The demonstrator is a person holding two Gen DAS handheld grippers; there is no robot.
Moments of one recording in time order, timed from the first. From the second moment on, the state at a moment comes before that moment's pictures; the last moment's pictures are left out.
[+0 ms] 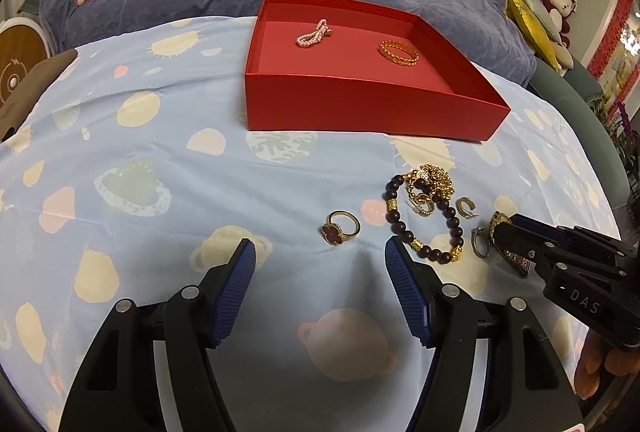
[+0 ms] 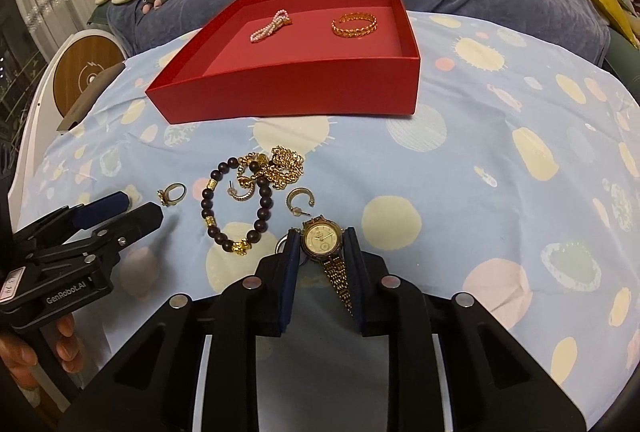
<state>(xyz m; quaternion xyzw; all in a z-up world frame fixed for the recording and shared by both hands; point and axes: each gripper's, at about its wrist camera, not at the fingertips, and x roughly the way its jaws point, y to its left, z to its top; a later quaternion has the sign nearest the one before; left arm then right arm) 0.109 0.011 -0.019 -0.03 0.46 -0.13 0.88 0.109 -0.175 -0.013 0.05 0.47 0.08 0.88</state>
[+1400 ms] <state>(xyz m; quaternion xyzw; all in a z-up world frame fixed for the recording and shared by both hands) 0.191 0.003 0.058 -0.02 0.39 -0.15 0.91 0.195 -0.181 0.077 0.06 0.38 0.09 0.92</state>
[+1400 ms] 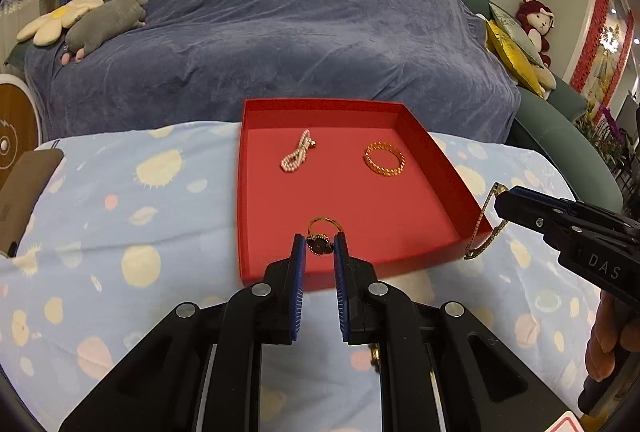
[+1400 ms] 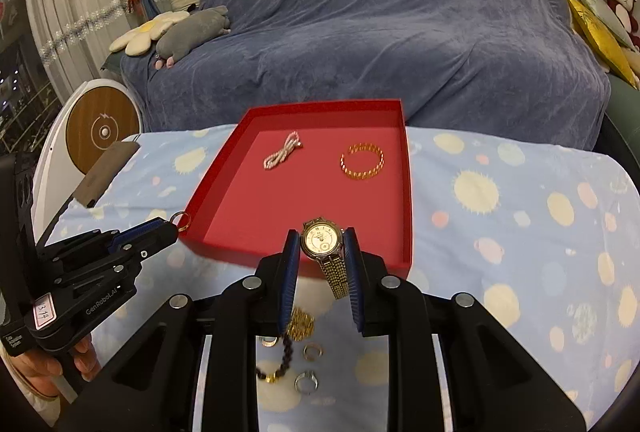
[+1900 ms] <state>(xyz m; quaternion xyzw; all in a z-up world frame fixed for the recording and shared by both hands) 0.283 -0.008 0.012 -0.01 0.41 -0.12 0.90 0.284 -0.181 0.017 0.08 0.40 0.06 0.91</state>
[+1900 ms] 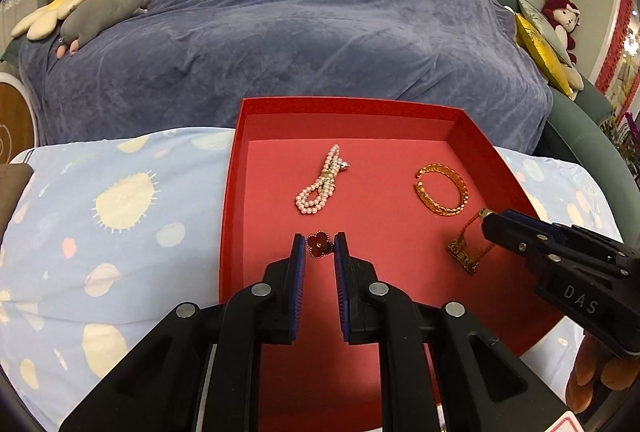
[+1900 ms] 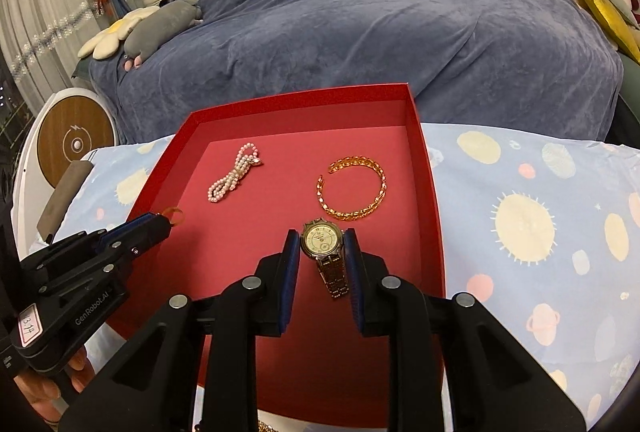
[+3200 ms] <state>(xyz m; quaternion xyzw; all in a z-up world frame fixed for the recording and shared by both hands) 0.117 -0.027 -0.011 0.00 0.44 -0.15 0.88 0.096 -0.185 0.028 0.09 0.42 0.07 0.90</state>
